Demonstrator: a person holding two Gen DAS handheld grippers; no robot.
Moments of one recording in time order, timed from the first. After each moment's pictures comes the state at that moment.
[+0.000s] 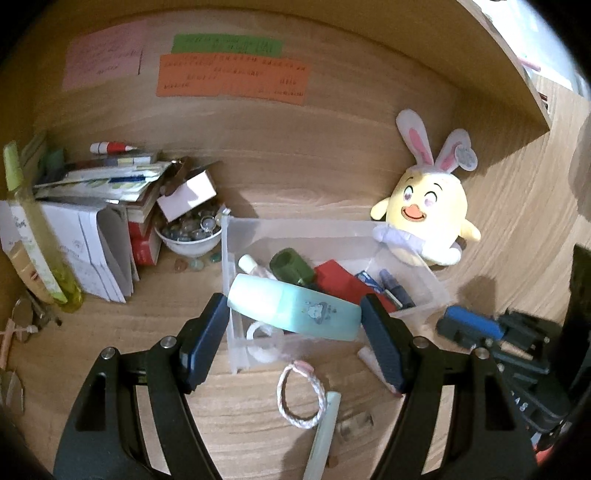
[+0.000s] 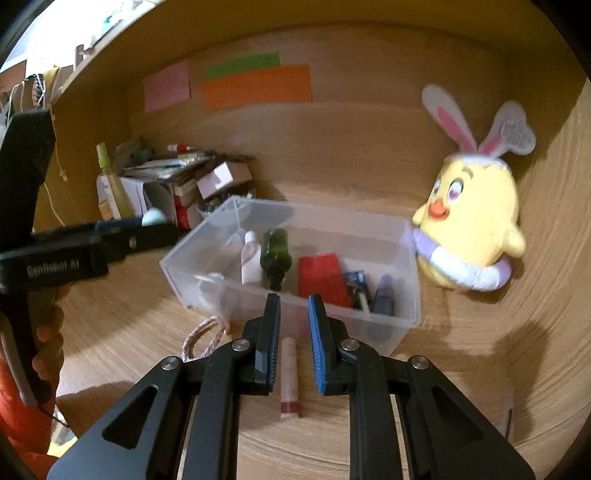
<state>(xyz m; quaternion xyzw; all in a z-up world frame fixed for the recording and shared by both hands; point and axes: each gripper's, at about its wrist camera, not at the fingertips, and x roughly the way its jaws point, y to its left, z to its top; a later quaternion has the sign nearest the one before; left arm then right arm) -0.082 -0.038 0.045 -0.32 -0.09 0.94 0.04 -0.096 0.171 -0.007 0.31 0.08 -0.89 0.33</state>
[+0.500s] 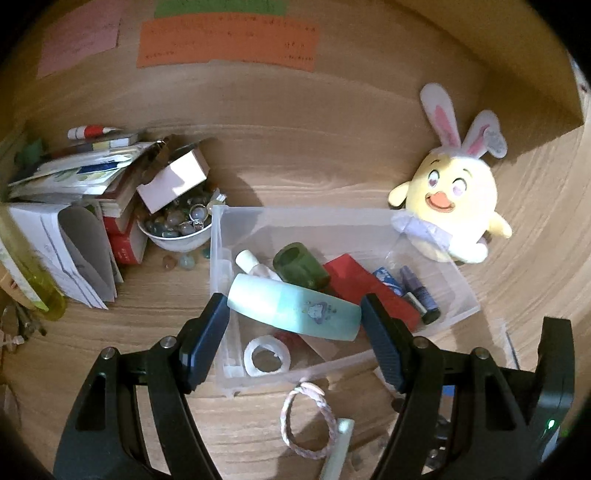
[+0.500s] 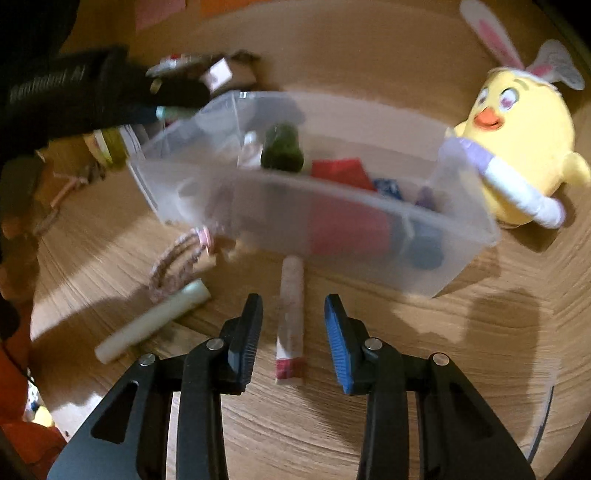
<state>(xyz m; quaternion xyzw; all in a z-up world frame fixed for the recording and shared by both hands) -0.133 -0.035 0.022 -0.37 -0.08 0.93 0.03 -0.114 0.148 -0.088 0.42 0.14 -0.84 0.33</state>
